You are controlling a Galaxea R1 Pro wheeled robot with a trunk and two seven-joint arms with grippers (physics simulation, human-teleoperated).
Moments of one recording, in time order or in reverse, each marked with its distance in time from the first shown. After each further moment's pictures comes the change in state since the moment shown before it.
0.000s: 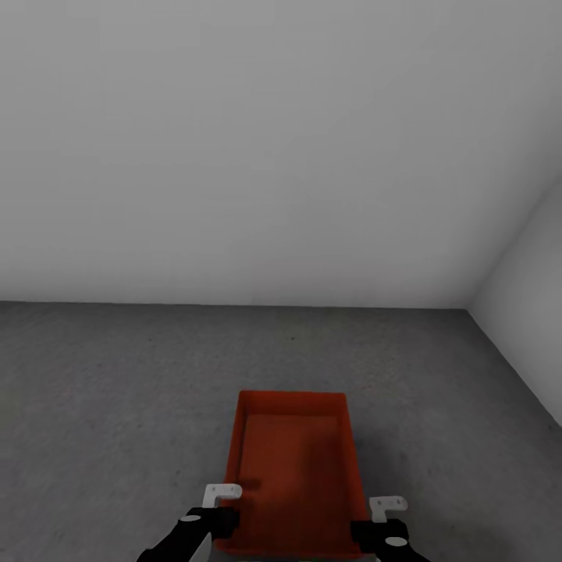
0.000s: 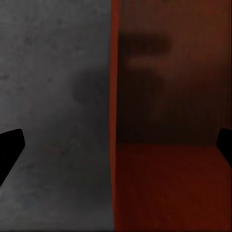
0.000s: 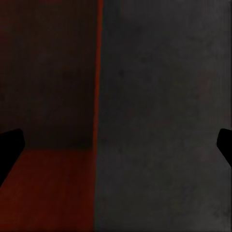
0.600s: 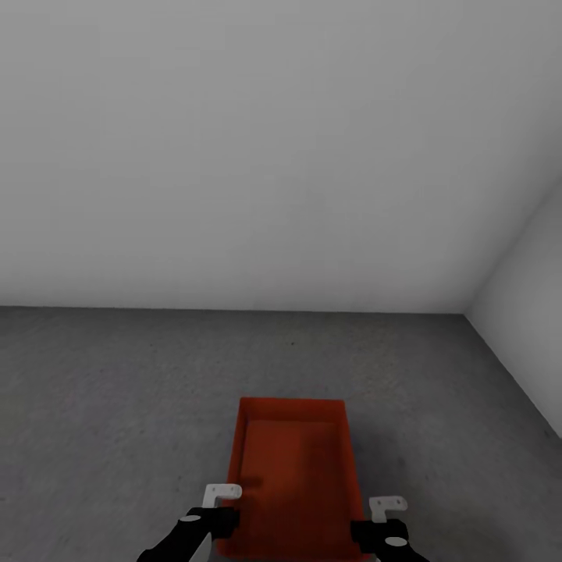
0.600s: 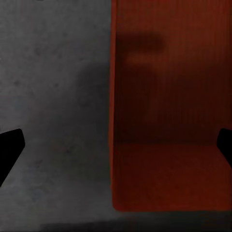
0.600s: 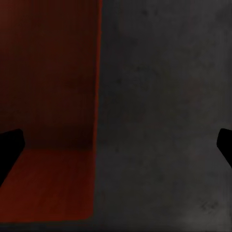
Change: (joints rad) left arm 0.000 0.000 0.000 0.000 0.001 0.000 0.000; right arm 0.000 0.000 0.000 0.000 0.000 0.000 0.000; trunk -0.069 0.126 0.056
